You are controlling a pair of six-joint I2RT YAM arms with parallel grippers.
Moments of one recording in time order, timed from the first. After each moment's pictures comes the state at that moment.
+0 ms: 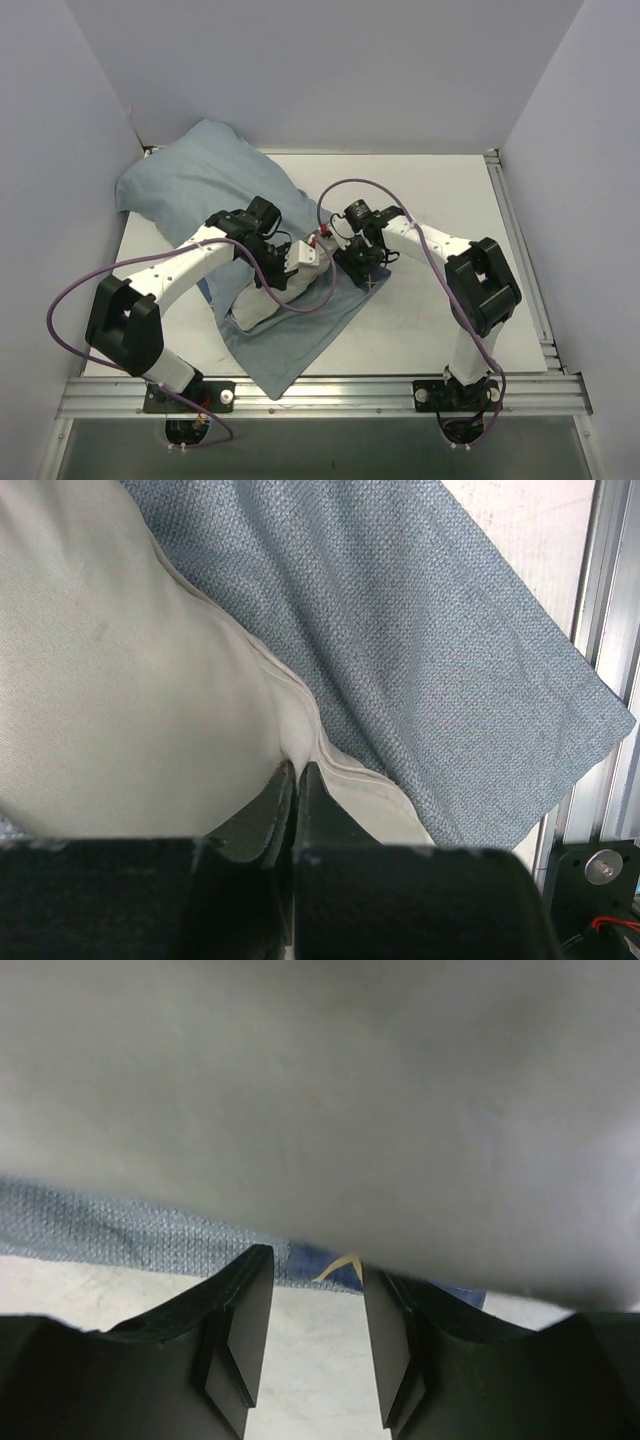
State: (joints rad) left arm -0.57 1.53 1.20 -0.95 0.54 0.90; right arm 0.58 1.82 1.24 -0.76 -0.16 -0.34
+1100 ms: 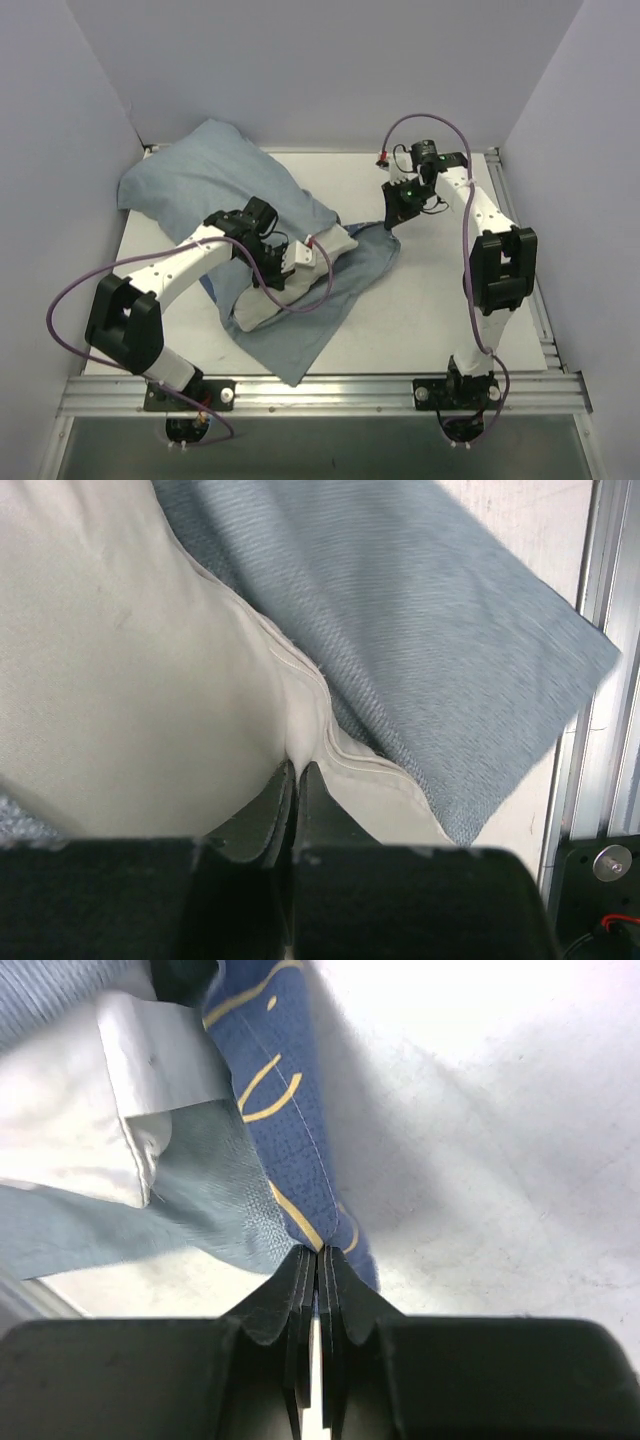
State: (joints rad) left arm -0.55 1.53 1.17 -0.94 0.56 0.94; right arm 0.23 1.89 1.60 -0.95 -0.39 -0.29
